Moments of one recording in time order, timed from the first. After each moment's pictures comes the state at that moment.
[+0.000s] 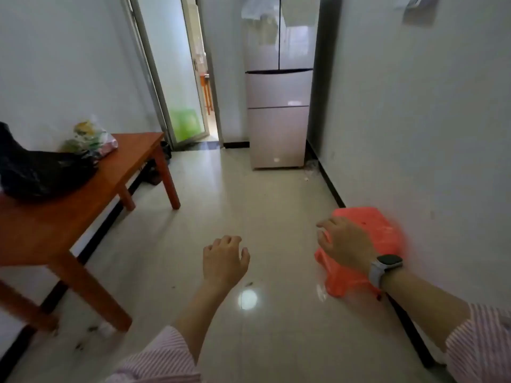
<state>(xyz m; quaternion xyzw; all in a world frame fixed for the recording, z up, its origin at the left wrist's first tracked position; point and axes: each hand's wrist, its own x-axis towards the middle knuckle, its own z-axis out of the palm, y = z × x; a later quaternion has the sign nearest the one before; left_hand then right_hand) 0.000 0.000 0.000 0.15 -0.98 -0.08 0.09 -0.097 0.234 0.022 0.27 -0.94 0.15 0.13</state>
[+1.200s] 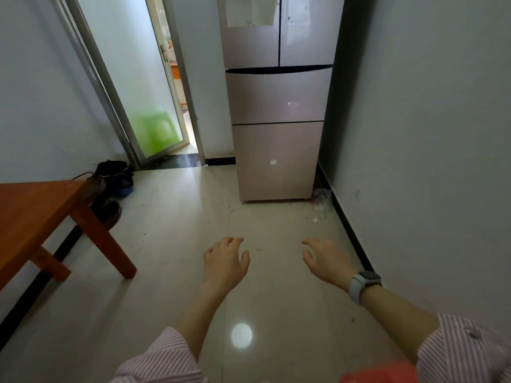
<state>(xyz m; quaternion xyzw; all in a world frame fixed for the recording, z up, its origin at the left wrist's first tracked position) -0.767 -0.200 -0.041 0.14 -0.98 -0.14 0.03 -0.848 0.013 -0.047 0.23 -0.96 0.16 -0.05</state>
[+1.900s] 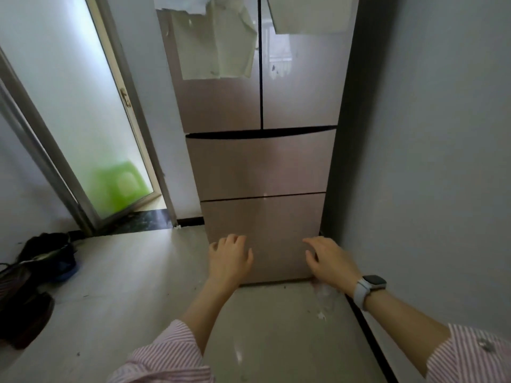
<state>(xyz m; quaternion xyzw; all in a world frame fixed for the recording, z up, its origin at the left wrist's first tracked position) -1.353 -0.296 0.012 0.09 -0.98 -0.11 0.09 -1.401 -0.084 0.013 0.21 -0.96 0.19 0.01</state>
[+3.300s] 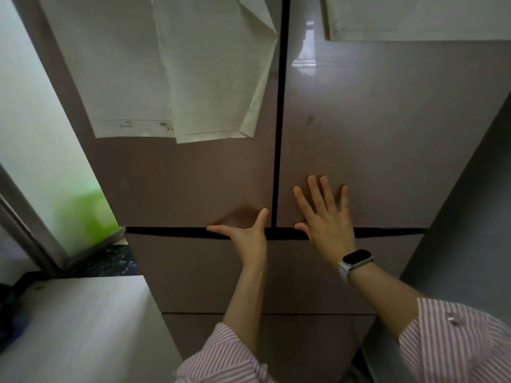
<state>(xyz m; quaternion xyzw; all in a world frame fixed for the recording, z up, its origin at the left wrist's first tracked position) -1.895 -0.355 0.094 0.30 -0.53 -0.74 0.28 -1.973 -0.228 0.074 0.28 -0.85 -0.06 0.44</state>
